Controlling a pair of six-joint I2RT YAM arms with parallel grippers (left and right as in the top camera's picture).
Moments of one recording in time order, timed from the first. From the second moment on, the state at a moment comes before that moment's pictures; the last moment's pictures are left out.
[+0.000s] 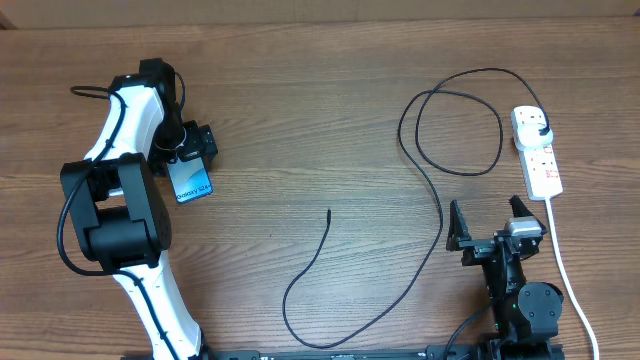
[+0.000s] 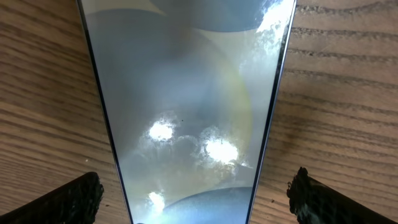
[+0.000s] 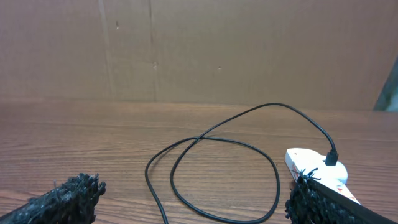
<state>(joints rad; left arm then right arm) 0.13 2.19 1.70 -1.11 -0.03 -0.26 0.04 0.01 0.02 -0.03 -0.04 -0.01</state>
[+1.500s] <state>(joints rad) 0.16 2.19 1.66 -1.06 -0.01 -0.26 0.04 0.01 0.02 -0.03 -0.04 -0.01</state>
